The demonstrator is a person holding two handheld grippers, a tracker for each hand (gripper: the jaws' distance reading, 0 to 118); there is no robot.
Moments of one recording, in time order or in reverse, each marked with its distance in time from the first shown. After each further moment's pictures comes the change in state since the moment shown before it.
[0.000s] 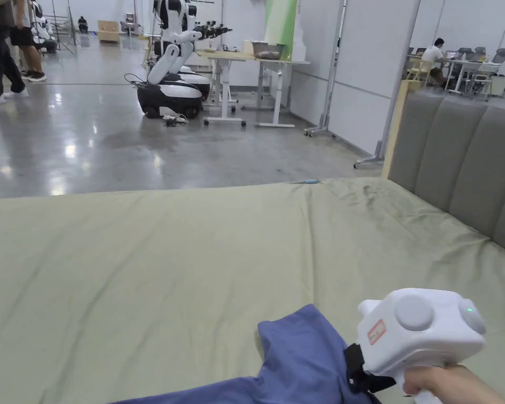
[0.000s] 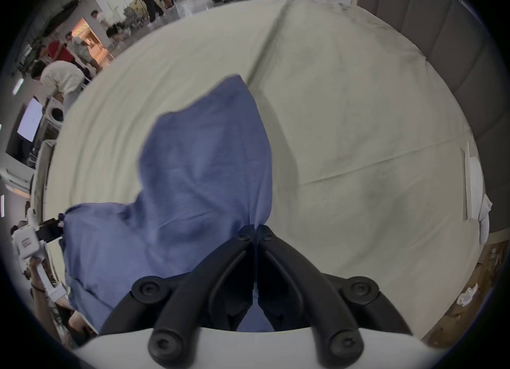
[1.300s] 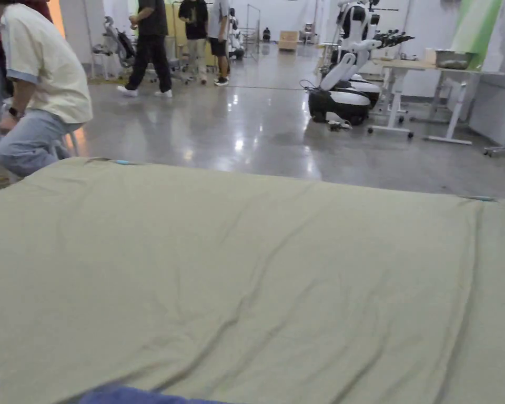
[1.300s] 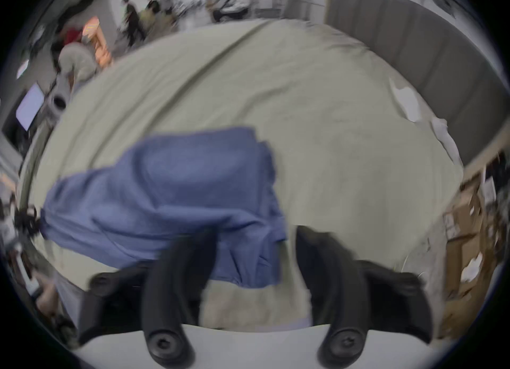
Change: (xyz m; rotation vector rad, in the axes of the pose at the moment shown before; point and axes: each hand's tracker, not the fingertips) left arm -0.097 -0.227 0.149 0.236 -0.244 0.379; right arm 0.033 -0.251 0.125 0.186 -0.112 -0.032
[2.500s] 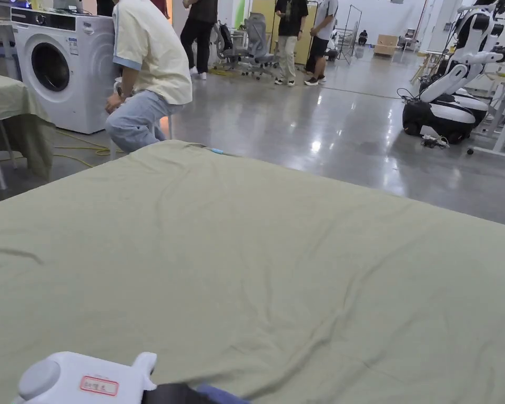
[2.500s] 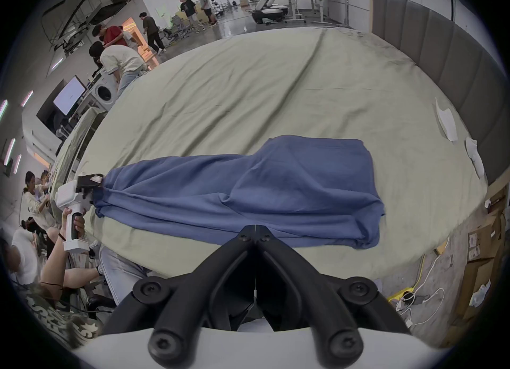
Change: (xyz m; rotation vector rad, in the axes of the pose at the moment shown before) left arm -0.050 0.028 -0.111 -0.366 -0.403 0.212; right arm -0.094 -0.012 0.077 -0.083 0.253 0.148
